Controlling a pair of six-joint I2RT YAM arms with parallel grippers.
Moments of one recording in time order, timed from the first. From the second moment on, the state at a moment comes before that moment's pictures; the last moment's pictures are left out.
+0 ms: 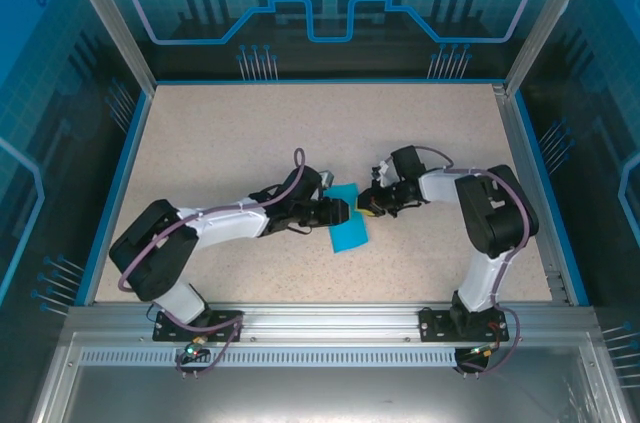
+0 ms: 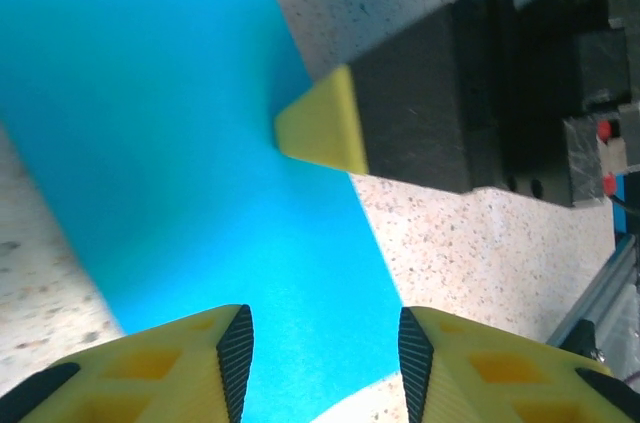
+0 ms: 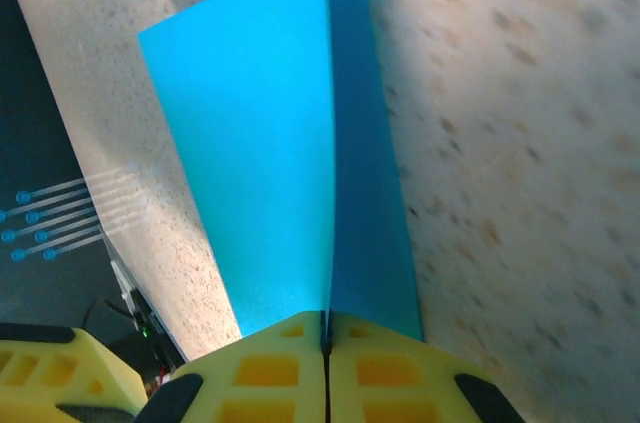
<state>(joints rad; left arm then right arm) -0.73 1.59 0.82 0.00 0.27 -0.82 0.31 1.82 0.86 -0.19 -0.77 0.63</state>
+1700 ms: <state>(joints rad) -0.97 1.57 0.90 -0.14 0.10 -0.58 0.34 1.74 0.85 -0.18 -0.73 0.69</state>
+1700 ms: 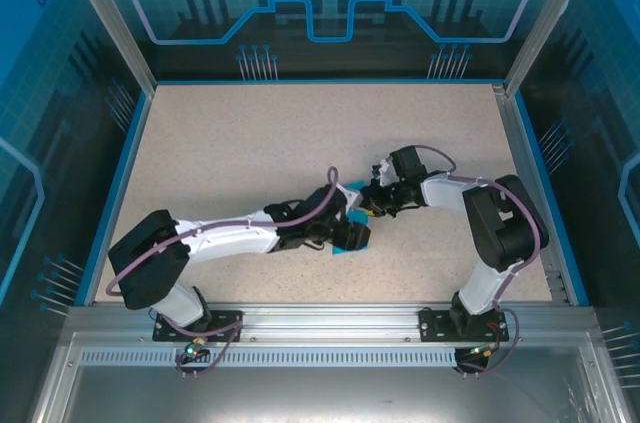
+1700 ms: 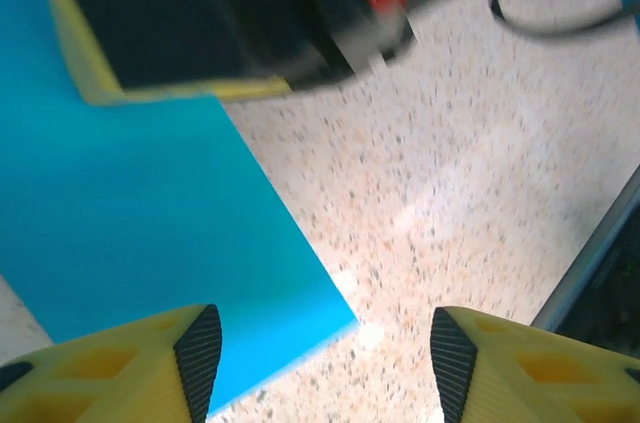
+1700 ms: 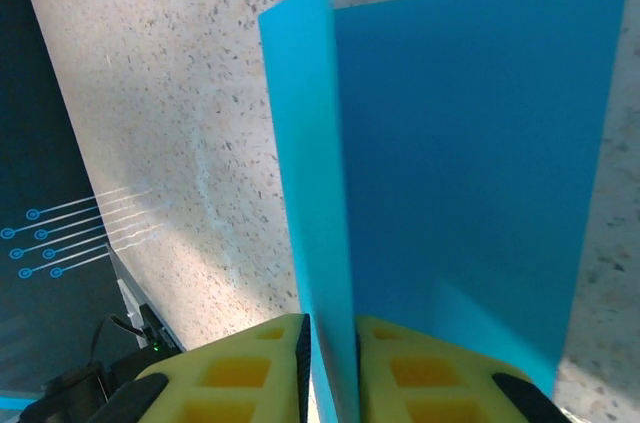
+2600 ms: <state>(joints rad) -1.19 1.80 1.06 -0.33 -0.35 -0.32 0.32 1.75 0.90 -0.26 -0.77 0.63</state>
